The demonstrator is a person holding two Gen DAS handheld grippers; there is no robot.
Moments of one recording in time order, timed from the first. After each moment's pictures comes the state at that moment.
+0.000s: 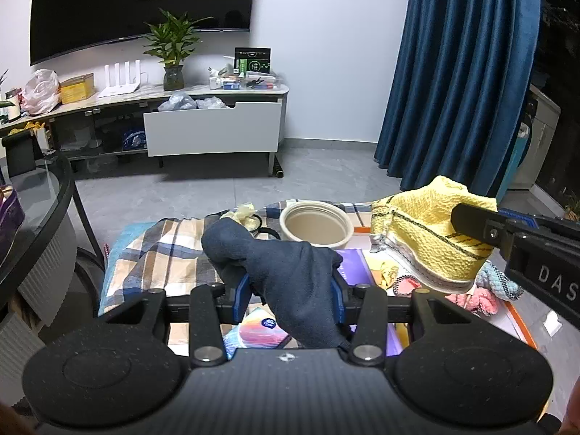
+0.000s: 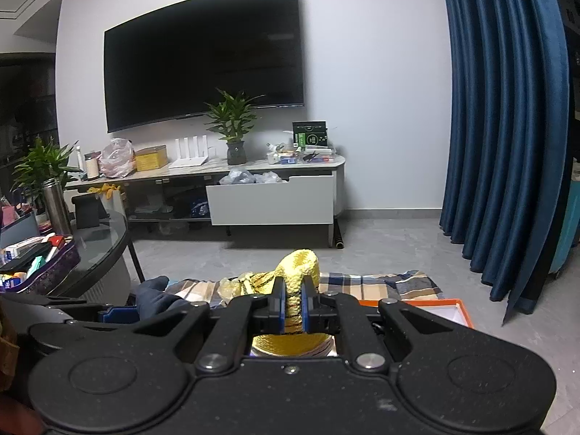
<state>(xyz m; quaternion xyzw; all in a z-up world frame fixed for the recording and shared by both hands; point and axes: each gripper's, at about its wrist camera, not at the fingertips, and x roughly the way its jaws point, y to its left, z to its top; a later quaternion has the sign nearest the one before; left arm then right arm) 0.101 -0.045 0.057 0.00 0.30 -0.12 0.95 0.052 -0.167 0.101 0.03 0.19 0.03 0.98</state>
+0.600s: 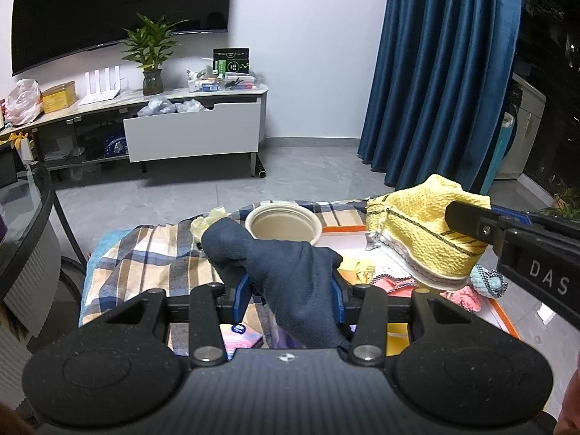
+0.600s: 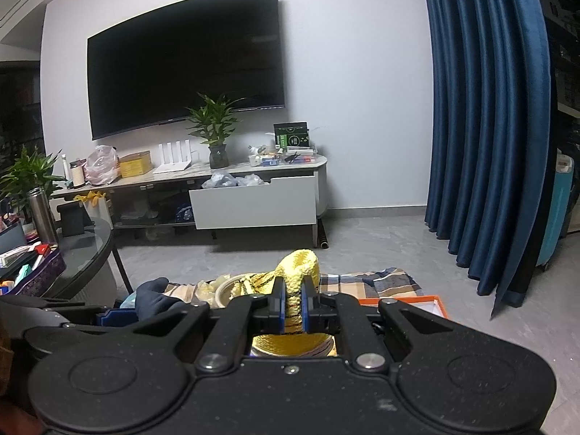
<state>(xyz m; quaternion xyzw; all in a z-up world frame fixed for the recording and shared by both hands) 0.105 -0.067 0.058 0.01 0.30 -0.14 0.94 0.044 -0.192 0.098 0.04 0.19 0.01 0.98</state>
